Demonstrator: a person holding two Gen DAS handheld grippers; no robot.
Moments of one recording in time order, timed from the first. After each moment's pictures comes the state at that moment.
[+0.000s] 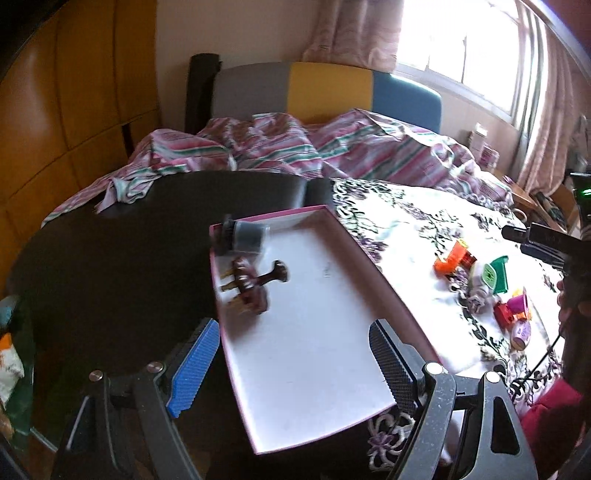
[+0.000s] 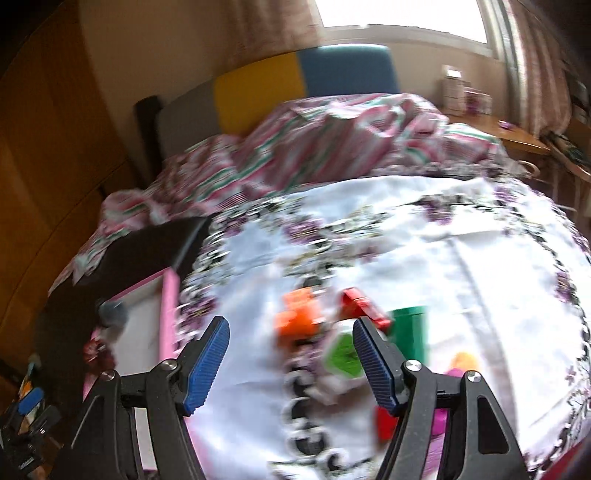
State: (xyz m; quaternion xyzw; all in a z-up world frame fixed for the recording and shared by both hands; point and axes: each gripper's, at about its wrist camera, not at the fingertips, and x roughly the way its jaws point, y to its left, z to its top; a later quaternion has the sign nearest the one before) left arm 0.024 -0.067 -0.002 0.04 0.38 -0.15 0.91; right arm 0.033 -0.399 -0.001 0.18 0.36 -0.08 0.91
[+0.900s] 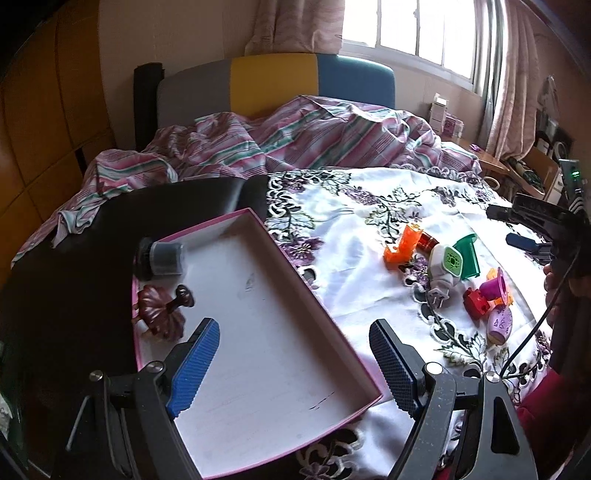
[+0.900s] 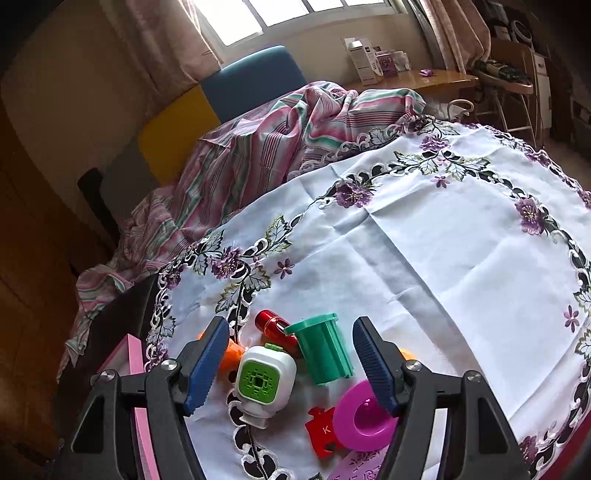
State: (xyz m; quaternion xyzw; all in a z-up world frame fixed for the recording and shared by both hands) left arm 0.032 -0.154 -0.008 0.09 0.38 -0.21 0.90; right arm -0.001 -0.495 -0.026 0.32 0.32 -0.17 0.88
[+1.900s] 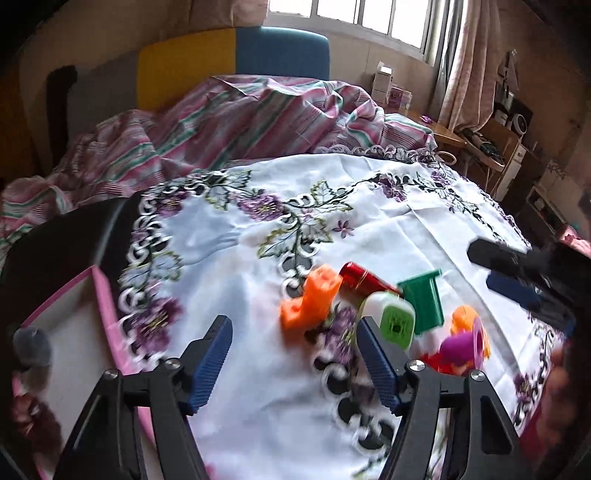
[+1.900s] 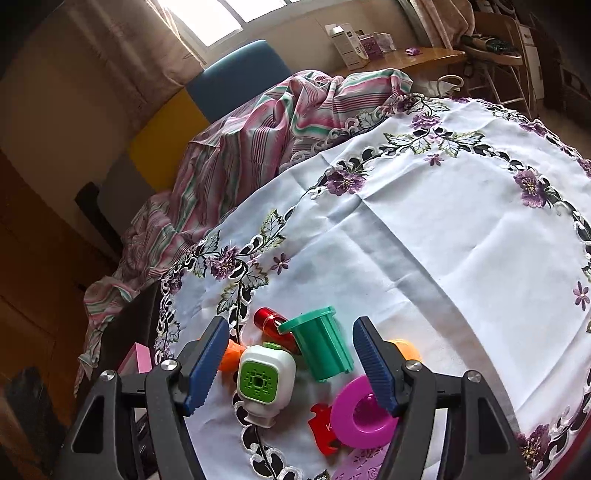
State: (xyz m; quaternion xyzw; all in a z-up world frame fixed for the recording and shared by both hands) left arm 0.111 -0.318 -0.037 0.10 0.41 -0.32 0.85; right arm -0.004 -0.510 -0.035 0.37 0.32 -0.16 0.86
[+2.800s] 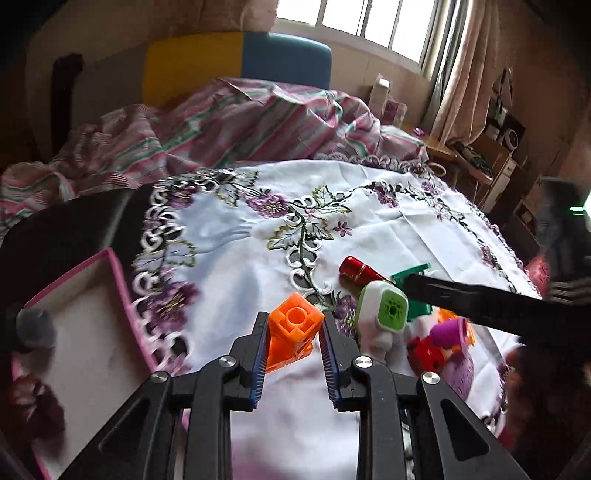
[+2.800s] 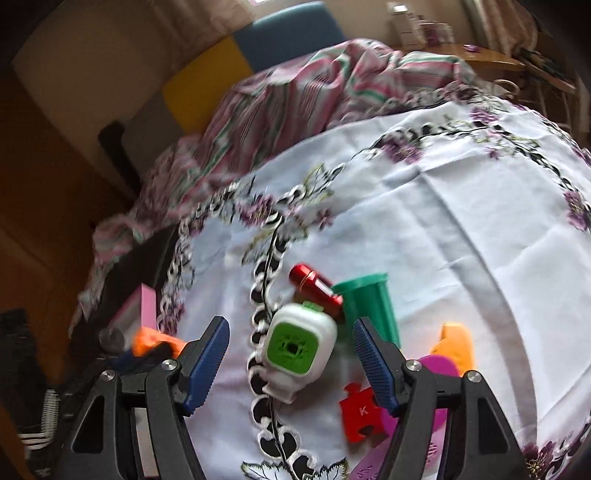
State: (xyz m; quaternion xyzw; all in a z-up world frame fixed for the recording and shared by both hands) left arm 0.094 -0.266 -0.024 0.07 0.41 -0.33 0.85; right arm 0.026 -0.475 -0.046 0.31 0.39 -0.08 0.87
